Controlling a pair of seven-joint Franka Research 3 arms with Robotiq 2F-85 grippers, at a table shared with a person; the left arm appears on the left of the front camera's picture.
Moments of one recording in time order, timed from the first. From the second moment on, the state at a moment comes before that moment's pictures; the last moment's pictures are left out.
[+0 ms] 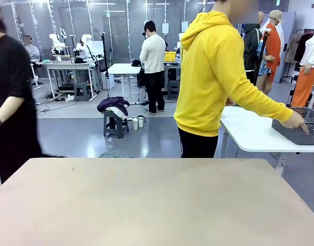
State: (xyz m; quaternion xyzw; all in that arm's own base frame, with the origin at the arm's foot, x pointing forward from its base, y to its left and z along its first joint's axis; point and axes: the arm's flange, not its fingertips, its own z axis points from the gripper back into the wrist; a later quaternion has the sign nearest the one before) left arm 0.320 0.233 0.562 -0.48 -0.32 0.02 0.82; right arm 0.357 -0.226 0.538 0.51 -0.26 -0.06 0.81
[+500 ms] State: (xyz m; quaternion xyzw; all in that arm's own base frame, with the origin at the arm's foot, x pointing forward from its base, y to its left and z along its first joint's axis) left arm 0.320 0.233 0.562 -0.48 -0.32 0.02 0.82; right arm 0.357 -0.226 0.538 0.51 -0.26 -0.06 0.81
